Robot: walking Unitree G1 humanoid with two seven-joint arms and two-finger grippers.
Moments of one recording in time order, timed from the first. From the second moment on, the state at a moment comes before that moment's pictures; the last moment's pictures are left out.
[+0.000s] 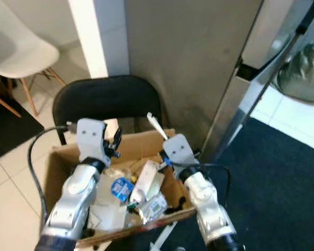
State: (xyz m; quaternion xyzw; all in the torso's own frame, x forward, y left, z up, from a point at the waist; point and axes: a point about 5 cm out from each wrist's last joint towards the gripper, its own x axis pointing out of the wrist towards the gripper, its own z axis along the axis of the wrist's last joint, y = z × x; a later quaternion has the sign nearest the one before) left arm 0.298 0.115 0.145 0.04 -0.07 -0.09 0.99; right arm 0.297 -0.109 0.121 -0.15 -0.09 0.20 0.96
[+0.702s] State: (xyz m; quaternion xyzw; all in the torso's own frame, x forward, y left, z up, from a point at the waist) left arm 0.281 0.123 0.092 0.14 0.13 -0.20 0.96; right arm 0.308 -0.074 0.084 -0.17 0.01 0.37 0.91
